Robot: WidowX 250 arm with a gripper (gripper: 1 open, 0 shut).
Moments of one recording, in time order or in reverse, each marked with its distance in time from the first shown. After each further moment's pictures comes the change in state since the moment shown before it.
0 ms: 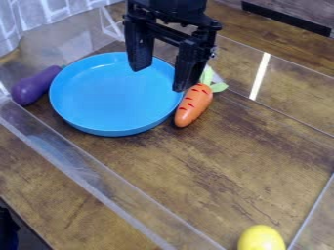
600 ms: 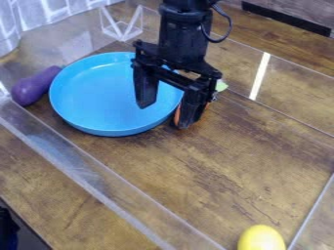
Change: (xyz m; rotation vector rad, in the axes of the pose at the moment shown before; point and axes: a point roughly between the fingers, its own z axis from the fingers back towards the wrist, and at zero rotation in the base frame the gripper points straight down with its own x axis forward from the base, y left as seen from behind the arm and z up) arm 0.011 -0.002 -0.054 -0.007 0.057 0.039
